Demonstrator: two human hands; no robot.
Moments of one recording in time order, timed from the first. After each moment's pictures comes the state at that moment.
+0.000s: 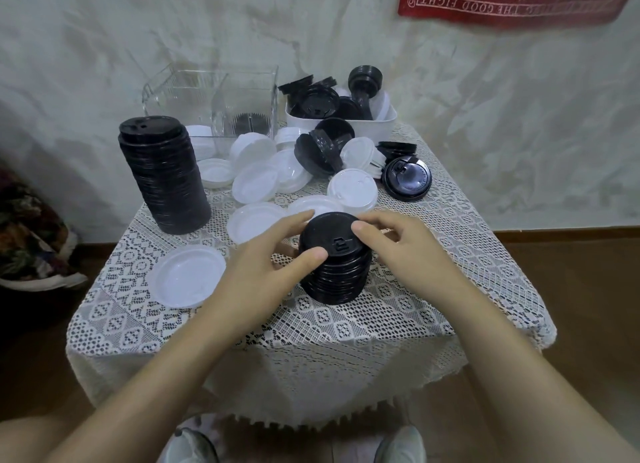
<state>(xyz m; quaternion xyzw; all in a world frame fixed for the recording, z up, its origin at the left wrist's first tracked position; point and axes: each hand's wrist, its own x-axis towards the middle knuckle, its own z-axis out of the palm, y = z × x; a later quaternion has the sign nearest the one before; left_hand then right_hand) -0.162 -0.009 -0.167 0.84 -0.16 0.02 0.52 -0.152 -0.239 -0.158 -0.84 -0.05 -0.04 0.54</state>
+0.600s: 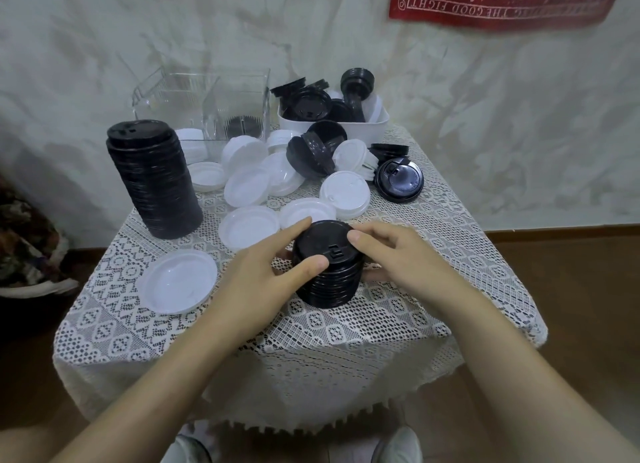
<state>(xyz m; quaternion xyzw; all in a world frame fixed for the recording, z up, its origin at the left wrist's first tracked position) -0.164 -0.018 -0.167 0.86 -0.14 0.02 0.49 -0.161 -0.243 -0.153 -0.78 -0.02 0.06 0.62</state>
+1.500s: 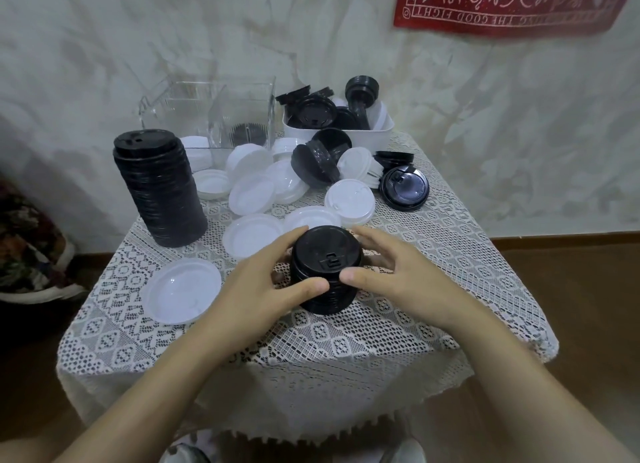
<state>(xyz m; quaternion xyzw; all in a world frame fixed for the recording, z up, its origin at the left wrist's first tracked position) -0.158 -0.008 -0.165 0.84 -0.19 -0.01 0.50 -0.164 -0.248 -0.154 -0.83 -0.12 0.07 0.54</state>
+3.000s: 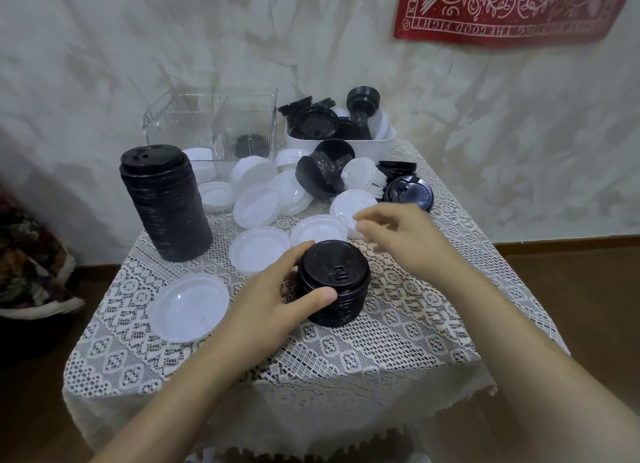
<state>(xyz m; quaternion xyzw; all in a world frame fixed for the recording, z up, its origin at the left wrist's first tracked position) -0.152 -0.006 -0.173 0.84 -0.17 -0.03 0.51 -0.107 -0.246 -0.135 -0.88 -0.05 -0.07 0.47</state>
